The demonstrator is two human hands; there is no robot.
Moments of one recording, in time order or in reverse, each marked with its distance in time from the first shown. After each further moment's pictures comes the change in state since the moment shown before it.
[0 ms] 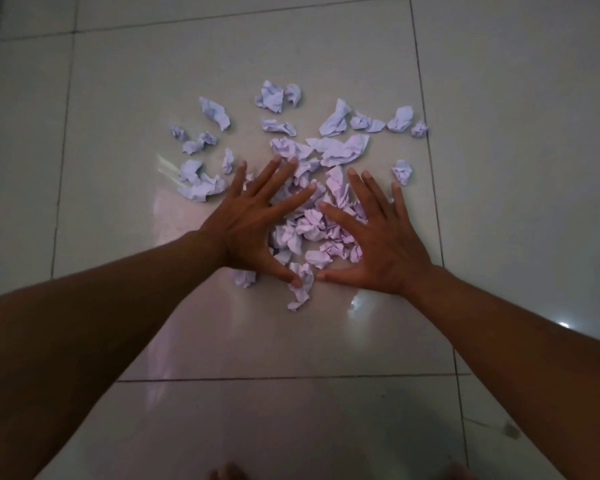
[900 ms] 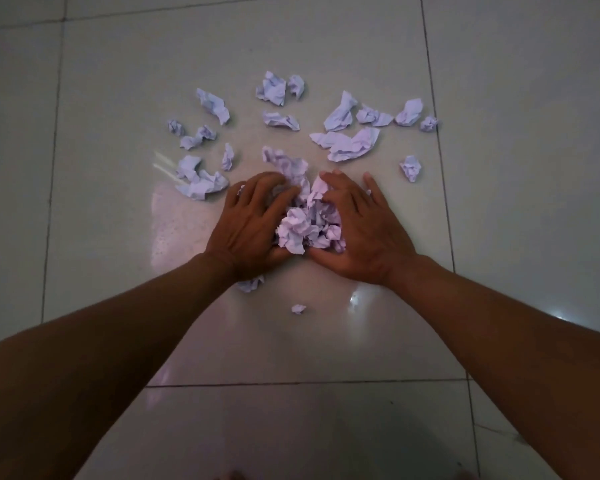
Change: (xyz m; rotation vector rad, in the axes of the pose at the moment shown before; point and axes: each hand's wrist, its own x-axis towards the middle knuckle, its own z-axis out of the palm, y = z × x) left_hand -0.006 0.007 0.033 -0.070 0.409 -0.086; right_hand 0.029 -0.017 0.018 0.199 0.185 -0.049
